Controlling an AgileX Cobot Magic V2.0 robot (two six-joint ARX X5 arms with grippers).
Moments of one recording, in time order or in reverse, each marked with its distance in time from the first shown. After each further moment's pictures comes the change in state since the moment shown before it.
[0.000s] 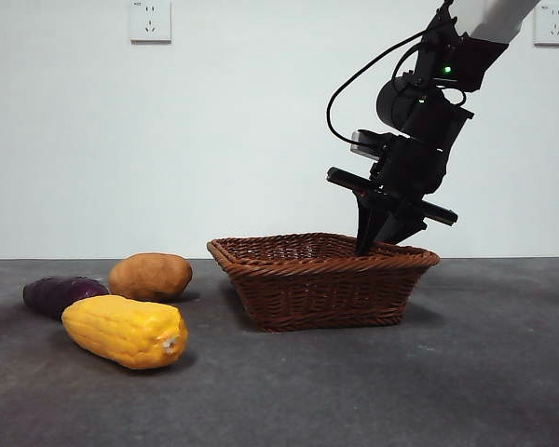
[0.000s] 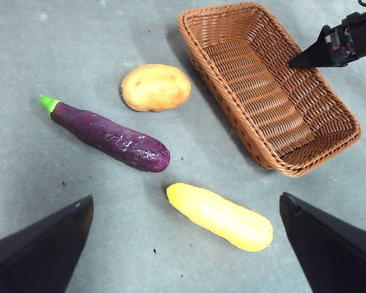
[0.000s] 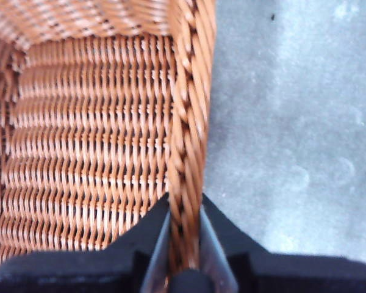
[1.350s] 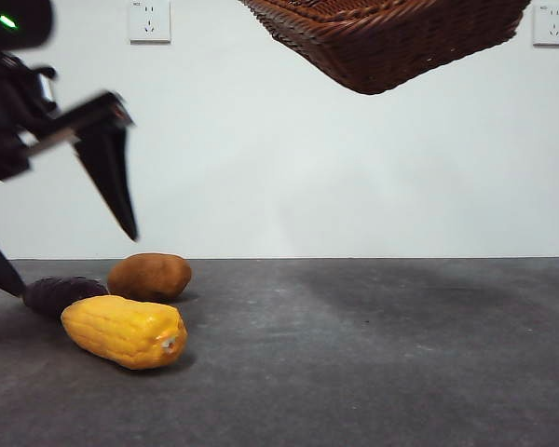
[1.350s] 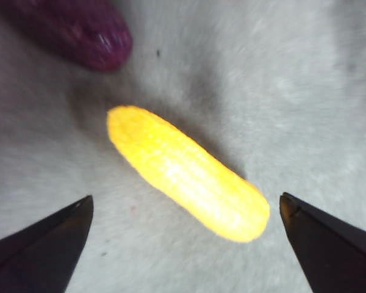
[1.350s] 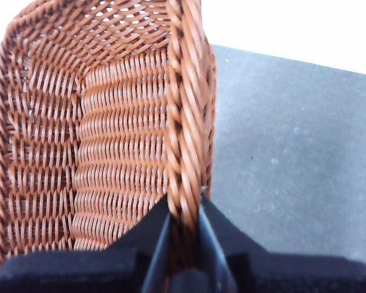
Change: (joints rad) left arm -0.381 0.589 0.042 0.140 -0.158 -0.455; right arm 0.000 -0.732 -0.001 -0.249 0.004 -0.113
